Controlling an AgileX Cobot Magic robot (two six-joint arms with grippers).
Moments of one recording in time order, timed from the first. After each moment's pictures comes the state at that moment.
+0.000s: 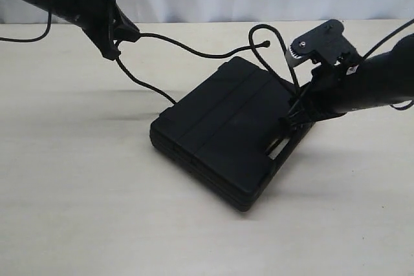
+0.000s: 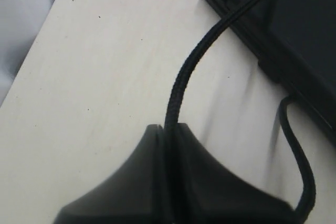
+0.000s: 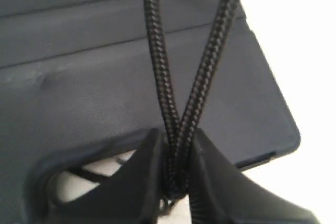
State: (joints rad) left arm 0.00 2.02 -1.50 -0.84 0.74 1.63; right arm 0.26 1.57 -0.82 0.30 0.27 -0.57
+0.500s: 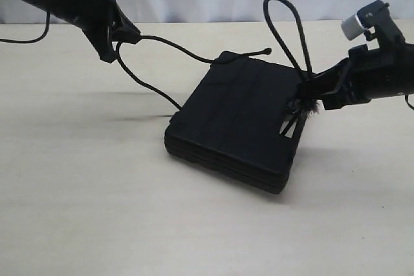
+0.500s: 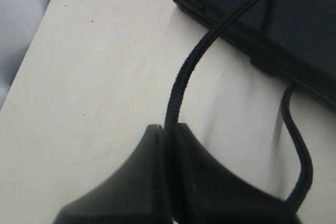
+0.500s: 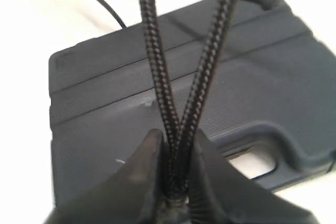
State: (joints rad) left arm 0.00 2.02 -1.50 -0.84 0.77 1.69; right arm -0.09 1.59 -0.85 1.21 0.80 -1.60
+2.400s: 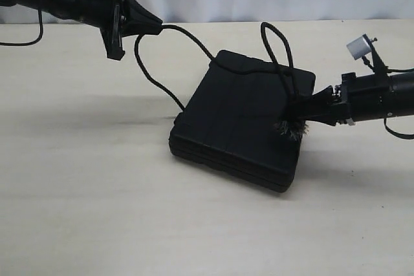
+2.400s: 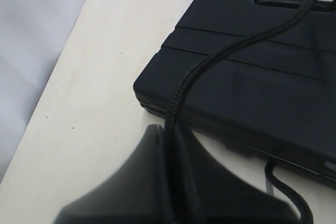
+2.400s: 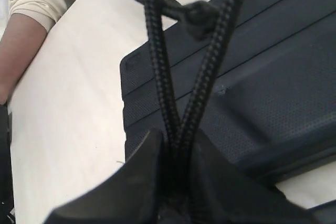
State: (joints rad) left arm 0.03 2.07 -1.50 -1.24 0.97 2.11; right arm -0.21 1.89 -0.89 1.33 1.17 -1.73
